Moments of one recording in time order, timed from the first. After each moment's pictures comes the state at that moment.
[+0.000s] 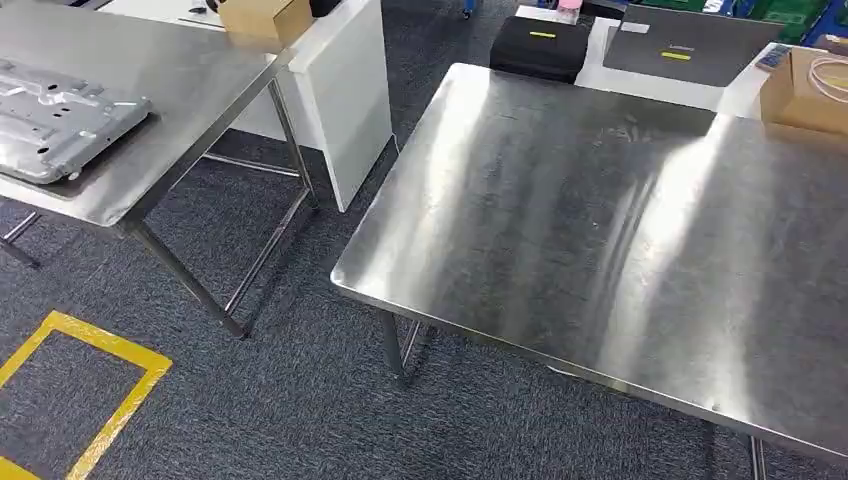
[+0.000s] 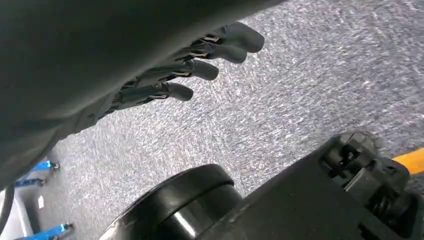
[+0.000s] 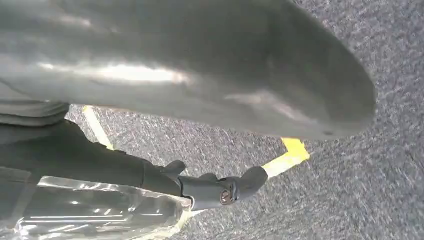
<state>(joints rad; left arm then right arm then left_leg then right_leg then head) -0.12 -0.29 0.70 -0.19 -1.45 0.03 0.01 -0.10 0.24 -1.33 -0.28 0.42 -0.49 -0.42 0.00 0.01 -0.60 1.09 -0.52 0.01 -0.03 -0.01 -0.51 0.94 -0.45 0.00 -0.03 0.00</state>
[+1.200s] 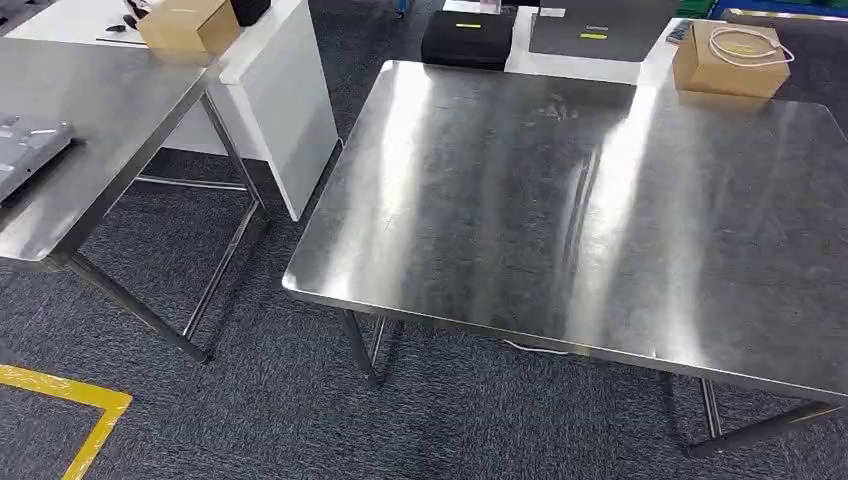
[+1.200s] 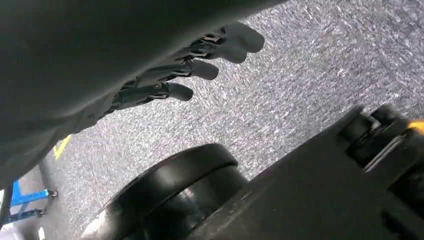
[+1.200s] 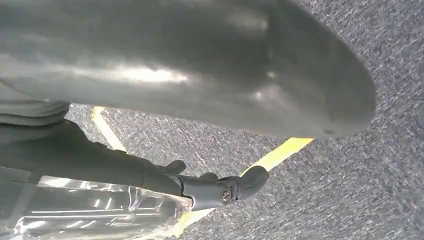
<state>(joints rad) -0.11 -0.29 0.71 -0.19 -1.43 0.02 -0.02 -0.10 0.24 -1.32 -0.28 0.42 -0.50 -0.40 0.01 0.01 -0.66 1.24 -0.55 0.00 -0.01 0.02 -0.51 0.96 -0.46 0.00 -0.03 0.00</state>
